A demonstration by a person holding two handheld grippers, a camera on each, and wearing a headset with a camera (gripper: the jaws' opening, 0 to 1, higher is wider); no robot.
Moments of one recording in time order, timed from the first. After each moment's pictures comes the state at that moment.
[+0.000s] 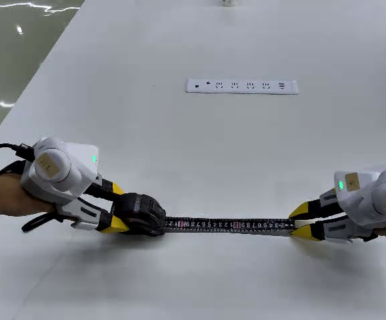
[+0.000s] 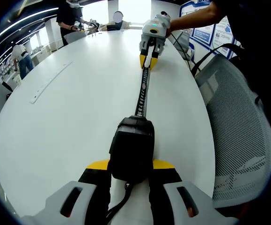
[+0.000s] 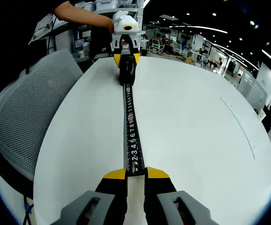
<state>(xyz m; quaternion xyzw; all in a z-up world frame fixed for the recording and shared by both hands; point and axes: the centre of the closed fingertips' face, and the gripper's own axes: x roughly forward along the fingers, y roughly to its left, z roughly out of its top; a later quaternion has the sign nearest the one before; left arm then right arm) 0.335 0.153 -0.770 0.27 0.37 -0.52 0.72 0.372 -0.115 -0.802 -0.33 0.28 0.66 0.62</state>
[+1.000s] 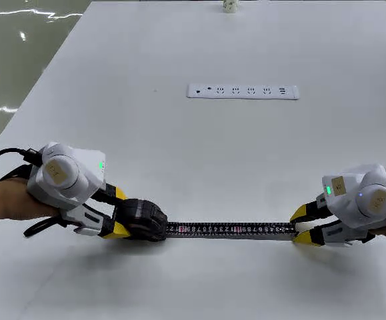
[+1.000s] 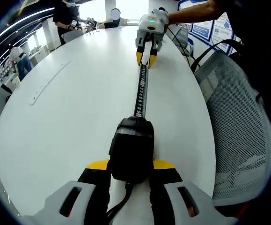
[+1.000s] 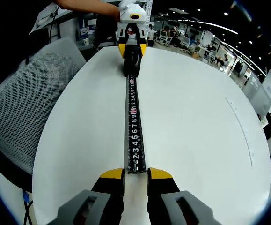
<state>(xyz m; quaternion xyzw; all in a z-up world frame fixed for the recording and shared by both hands) 0.334 0.152 -0.769 0.28 0.38 -0.51 0.72 0.375 -0.117 -0.803 -0.38 0.29 0.65 0.59</state>
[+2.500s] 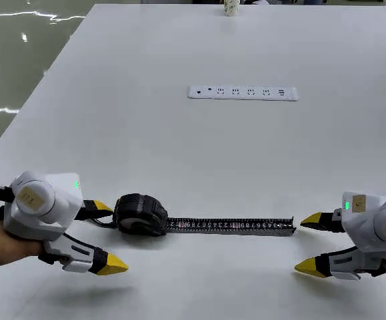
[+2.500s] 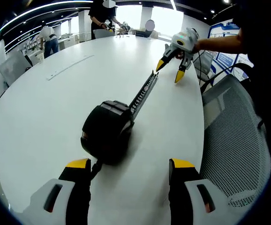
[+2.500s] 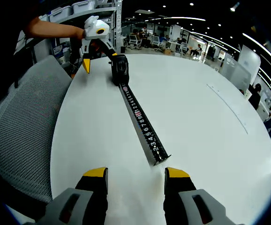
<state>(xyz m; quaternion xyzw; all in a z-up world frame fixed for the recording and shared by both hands) 0.285 0.154 -0.772 0.16 0.40 -0.43 0.80 0.338 -0.128 -0.794 -0.30 0.32 0.58 0.68</state>
